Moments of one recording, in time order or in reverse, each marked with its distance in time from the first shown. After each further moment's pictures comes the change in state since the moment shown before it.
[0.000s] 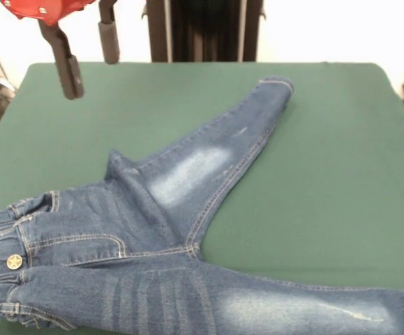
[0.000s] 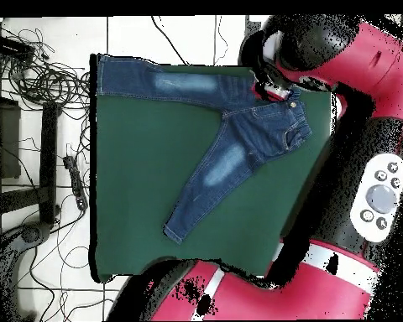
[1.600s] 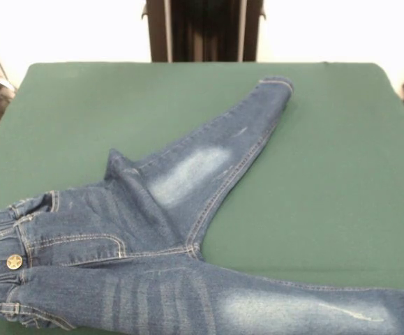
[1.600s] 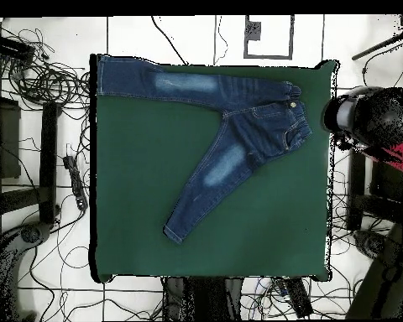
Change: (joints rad) arm -0.160 -0.240 0.098 0.376 -0.312 -0.399 -0.288
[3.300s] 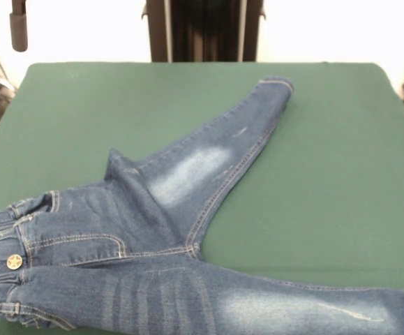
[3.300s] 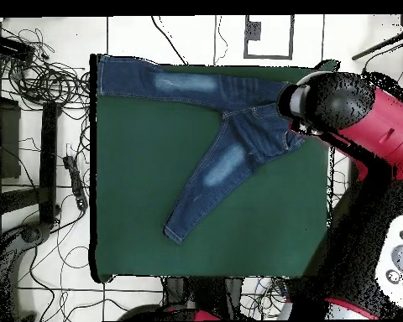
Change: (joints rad) arm 0.154 0.068 -0.138 0.019 0.244 -0.003 0.009
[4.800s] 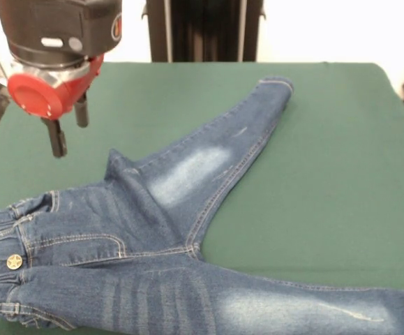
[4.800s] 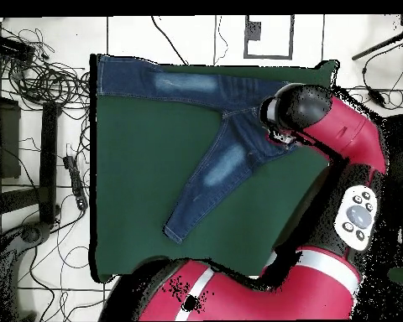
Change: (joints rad) arm 0.030 0.197 -0.041 -0.002 0.123 0.000 0.012
